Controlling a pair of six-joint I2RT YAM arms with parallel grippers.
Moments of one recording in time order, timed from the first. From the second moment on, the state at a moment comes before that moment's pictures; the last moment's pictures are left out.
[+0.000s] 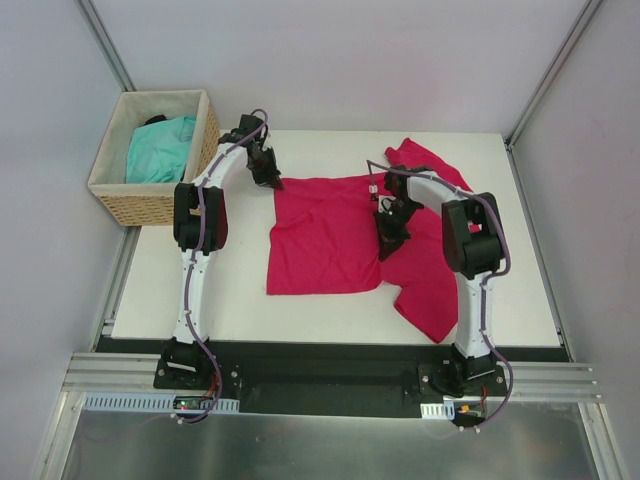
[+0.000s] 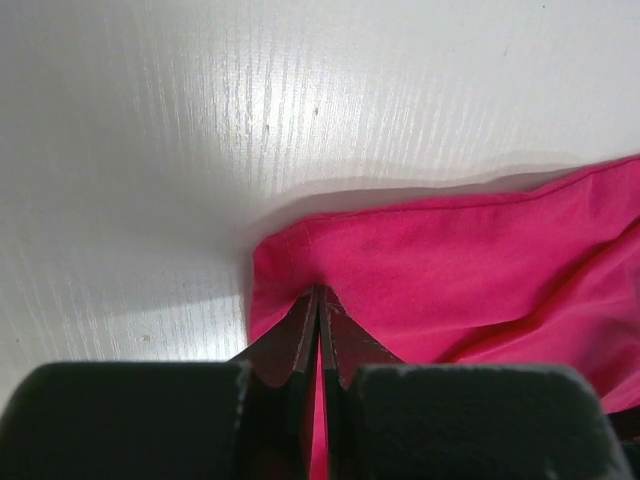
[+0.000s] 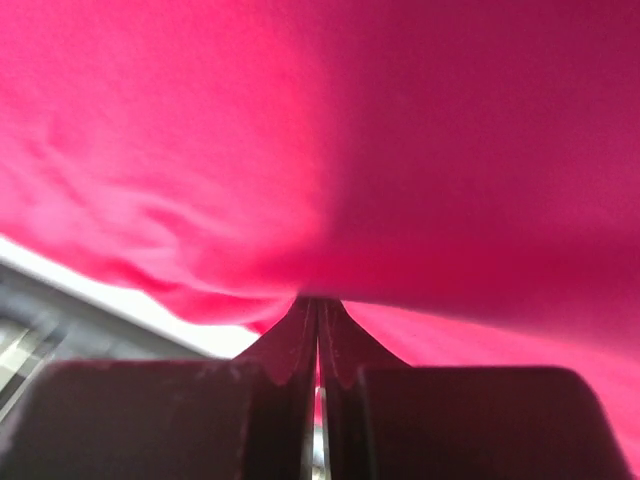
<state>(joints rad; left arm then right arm) -0.17 2.50 2.21 -0.79 0.34 -0.46 0.33 2.13 1.55 -1.02 -0.34 0.06</state>
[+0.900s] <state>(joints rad) -0.16 2.50 2.25 -0.84 0.39 -0.49 0.30 2.21 1.71 -1.28 -0.21 0.06</state>
